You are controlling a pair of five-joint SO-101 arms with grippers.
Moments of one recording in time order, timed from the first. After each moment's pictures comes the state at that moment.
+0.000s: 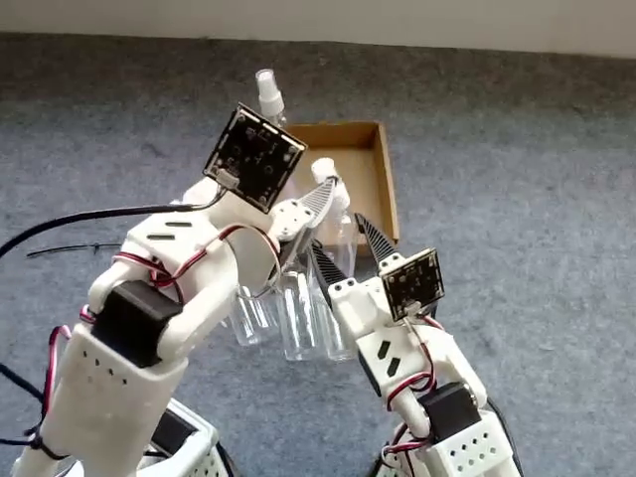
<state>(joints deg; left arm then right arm) 24.7 -47.6 20.2 59.7 -1.9 -29.4 -91.5 82.6 24.1 4.2</state>
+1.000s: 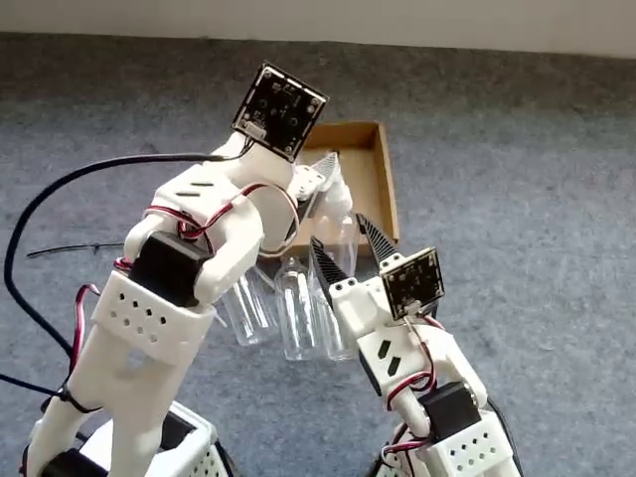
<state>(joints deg) 23.3 -35.3 15.5 56.1 -2.0 -29.1 -91.5 82.6 24.1 4.2</state>
